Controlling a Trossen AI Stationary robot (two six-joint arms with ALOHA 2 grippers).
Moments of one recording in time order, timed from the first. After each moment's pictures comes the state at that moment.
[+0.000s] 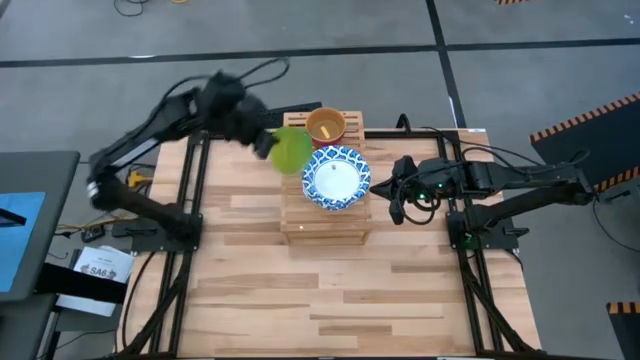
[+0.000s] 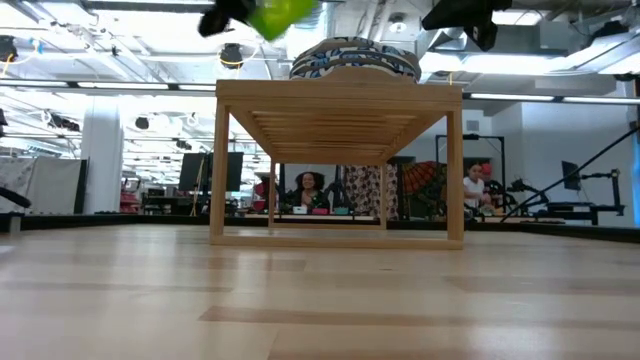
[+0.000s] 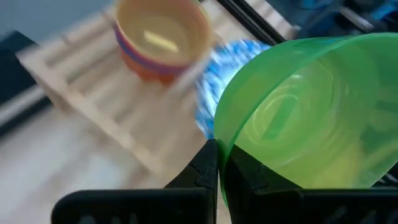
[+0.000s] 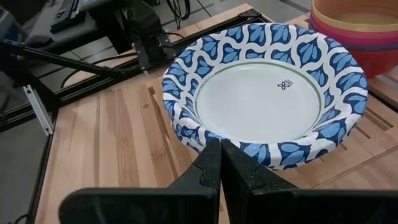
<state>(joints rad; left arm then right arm) 0.48 1.34 1.65 -0.97 0.15 -0.40 0.02 1.00 0.97 -0.43 0.21 0.39</state>
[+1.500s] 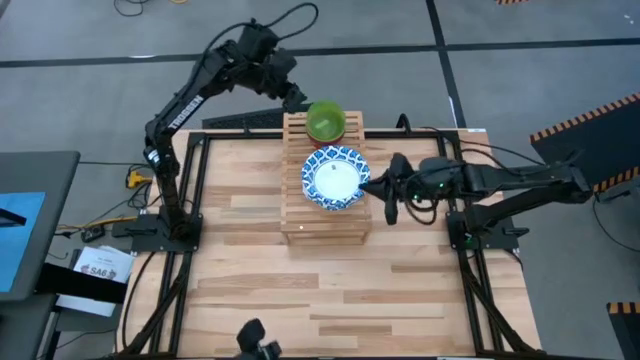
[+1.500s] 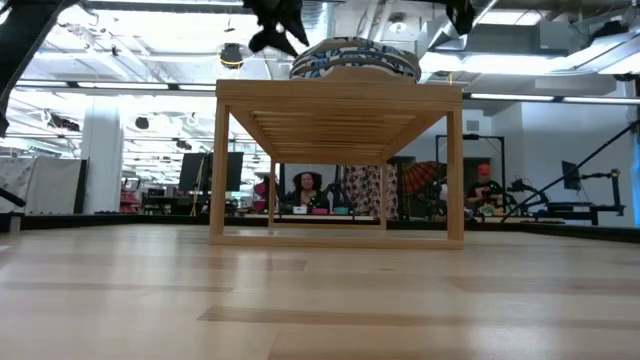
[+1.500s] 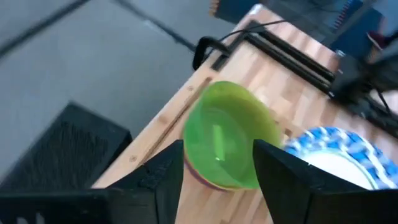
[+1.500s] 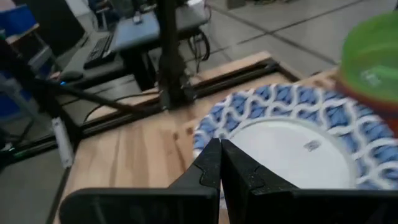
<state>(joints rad) 0.68 1.87 2.32 -1.11 0.18 -0.10 0.04 1.04 0.97 -0.21 0.21 0.33</state>
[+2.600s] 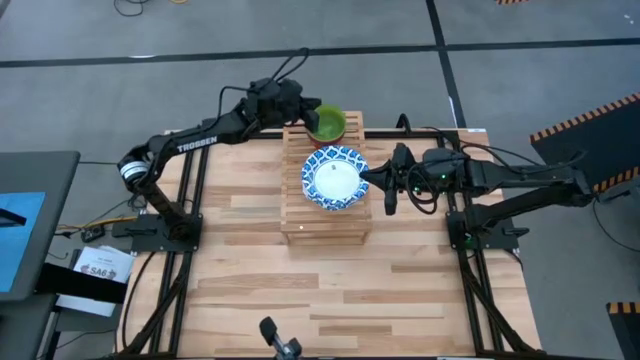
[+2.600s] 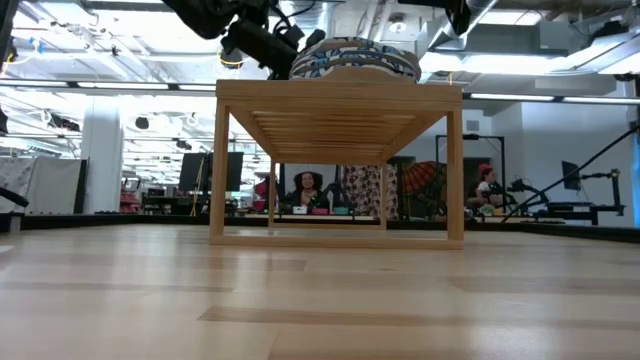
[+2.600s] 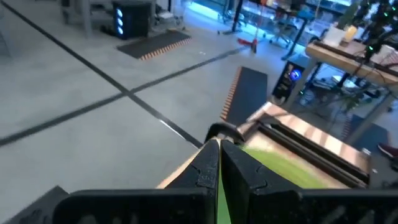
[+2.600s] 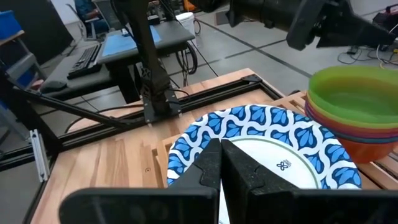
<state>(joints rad) 0.60 1.64 1.33 0.15 -0.03 -0.22 -0.02 1.03 0.97 -0.16 0.21 0.25</state>
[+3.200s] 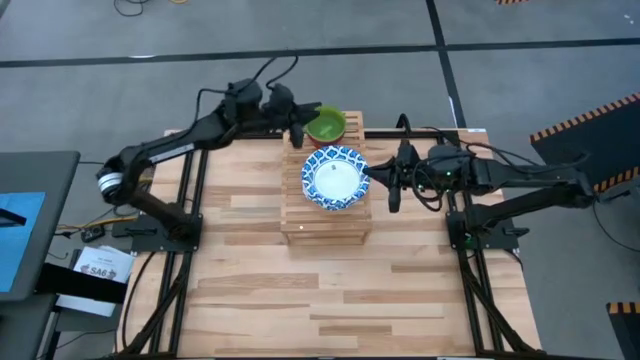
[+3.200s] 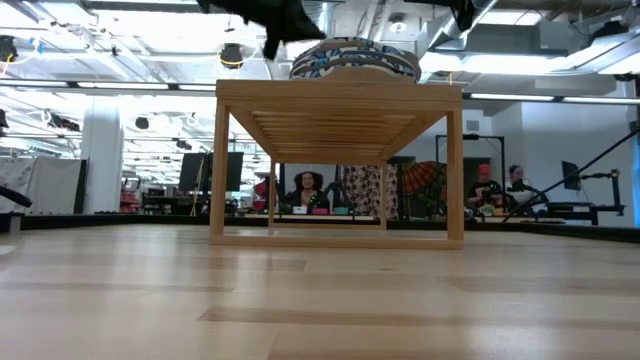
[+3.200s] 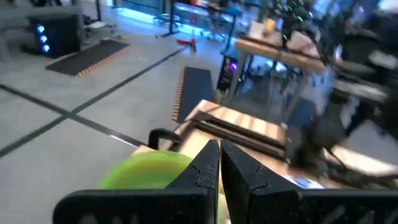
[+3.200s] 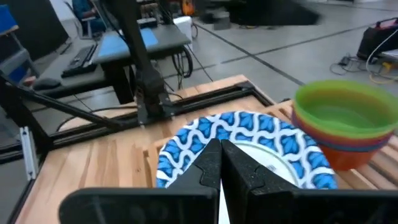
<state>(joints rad) 0.53 1.46 1.34 0.03 0.17 -0.15 -0.04 1.00 0.97 -0.17 0.21 0.20</state>
